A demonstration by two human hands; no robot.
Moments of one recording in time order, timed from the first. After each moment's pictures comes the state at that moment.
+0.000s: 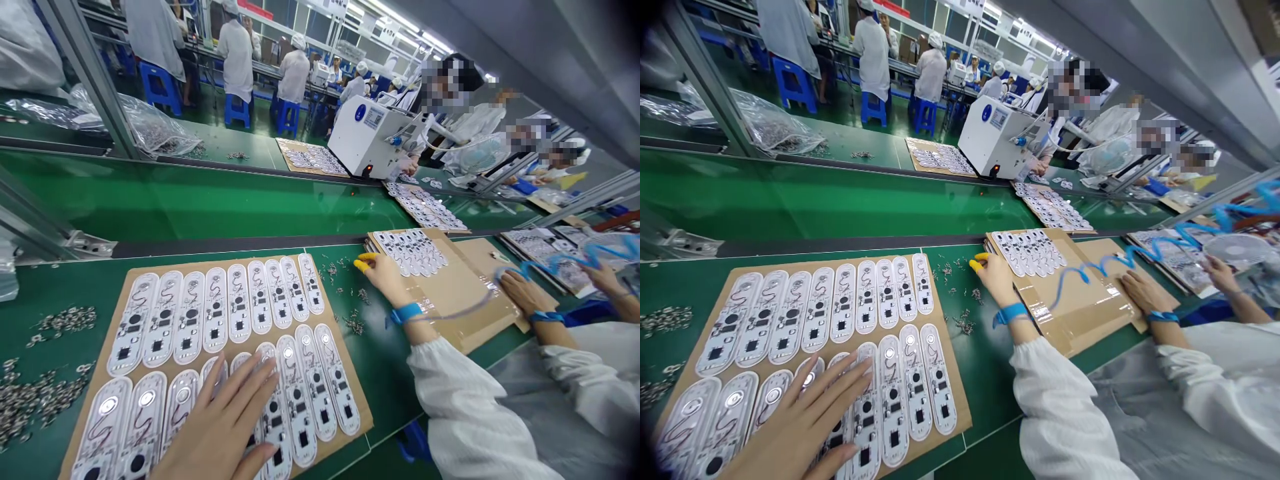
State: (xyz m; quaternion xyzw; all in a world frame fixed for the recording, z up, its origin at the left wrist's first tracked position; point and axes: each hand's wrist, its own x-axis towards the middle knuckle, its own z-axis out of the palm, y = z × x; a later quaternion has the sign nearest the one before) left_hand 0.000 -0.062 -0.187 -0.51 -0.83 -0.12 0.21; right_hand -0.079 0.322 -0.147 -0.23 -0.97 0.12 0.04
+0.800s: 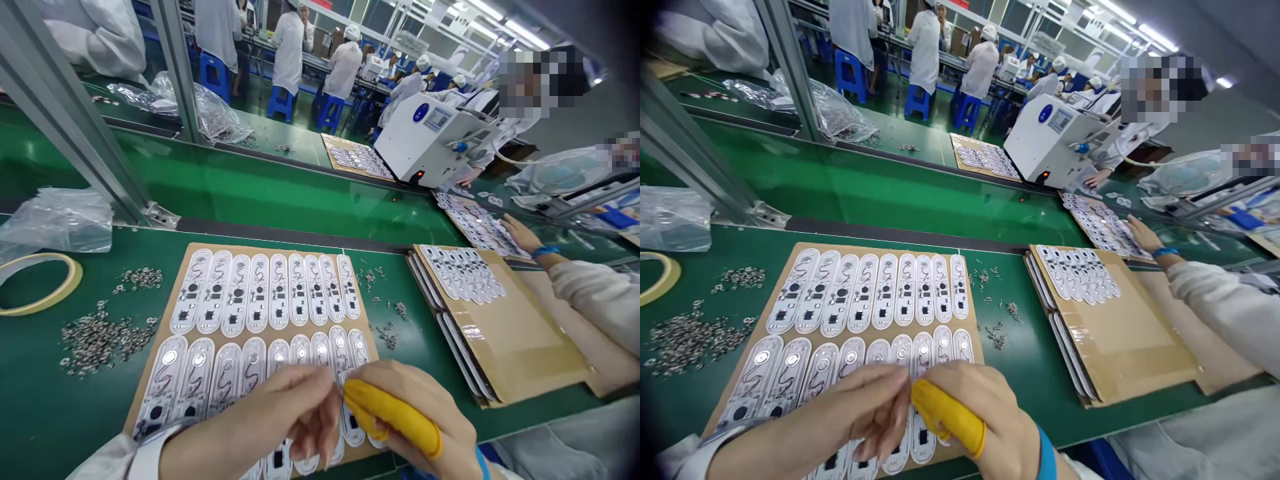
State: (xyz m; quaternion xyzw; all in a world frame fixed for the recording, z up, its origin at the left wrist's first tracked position) left_hand -0.016 -0.030 -0.106 -0.02 -0.41 -0.68 -0.61; right_hand 0.040 0.164 -0.083 0.29 -0.90 0.32 0.08
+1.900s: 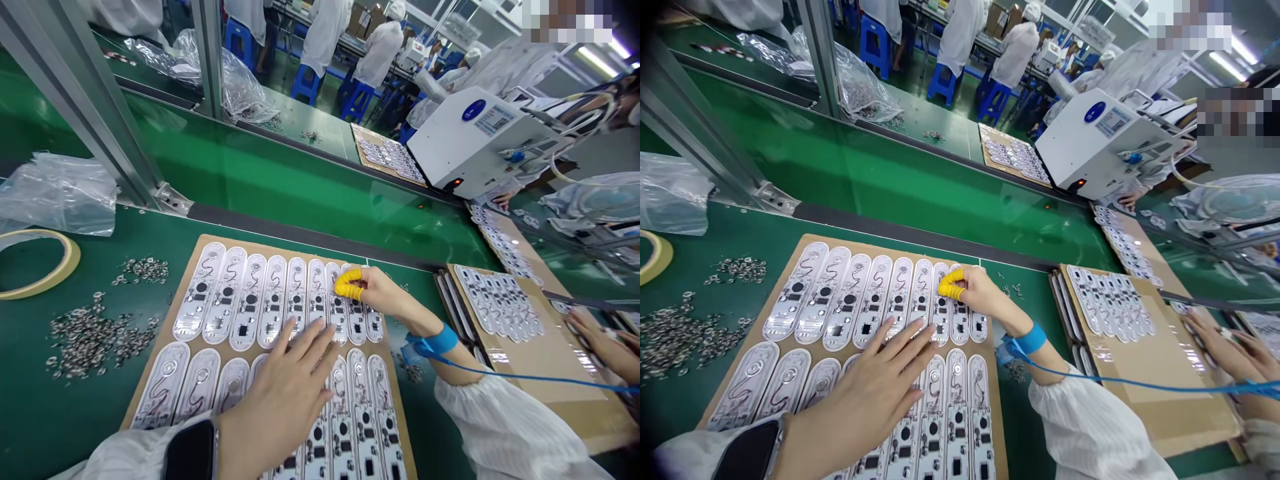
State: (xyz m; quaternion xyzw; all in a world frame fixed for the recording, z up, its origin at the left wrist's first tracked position) left_hand -0.030 -0.025 -0.176 -0.39 -0.90 -0.15 0.11; right_hand -0.143 0.189 -0.141 0.11 -0.88 0.39 -0.24
